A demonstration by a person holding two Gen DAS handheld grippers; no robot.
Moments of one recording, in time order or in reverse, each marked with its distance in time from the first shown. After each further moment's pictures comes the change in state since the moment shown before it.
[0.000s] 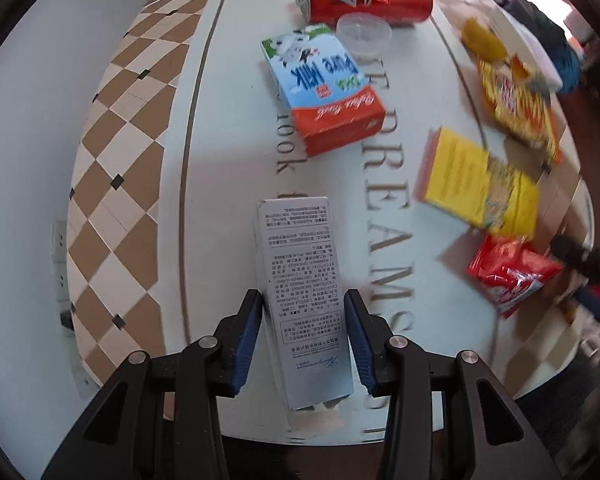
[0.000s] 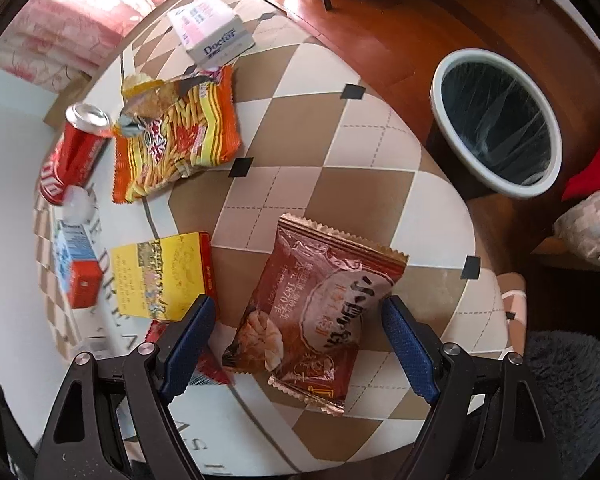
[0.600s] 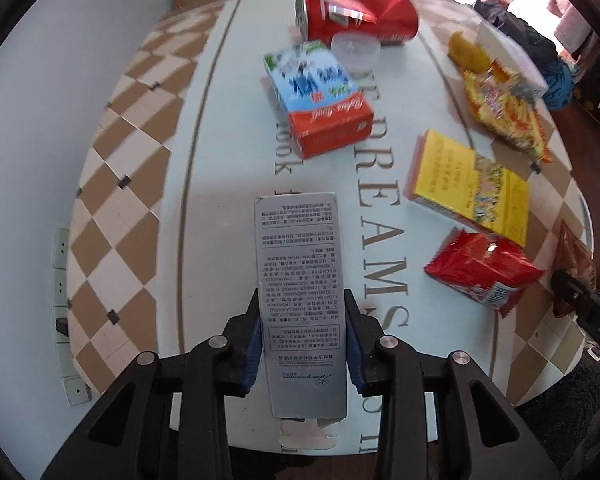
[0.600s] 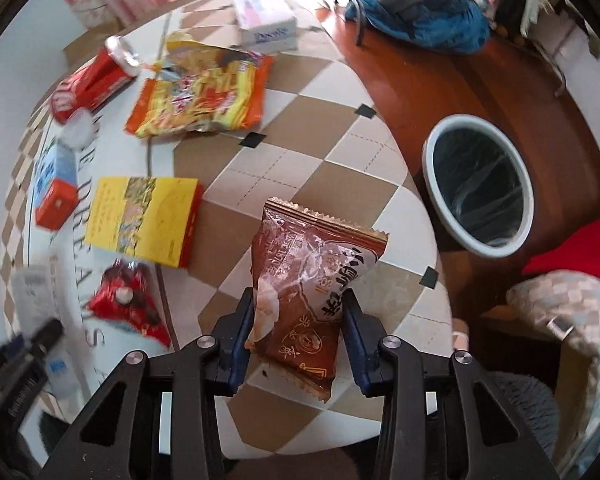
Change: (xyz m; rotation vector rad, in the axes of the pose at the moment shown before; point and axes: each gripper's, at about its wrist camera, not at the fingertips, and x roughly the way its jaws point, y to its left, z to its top) left arm -0.028 -0.012 -0.051 -0.024 -0.146 0.009; right arm -0.012 0.037 -0.050 -0.301 -0.111 -0.156
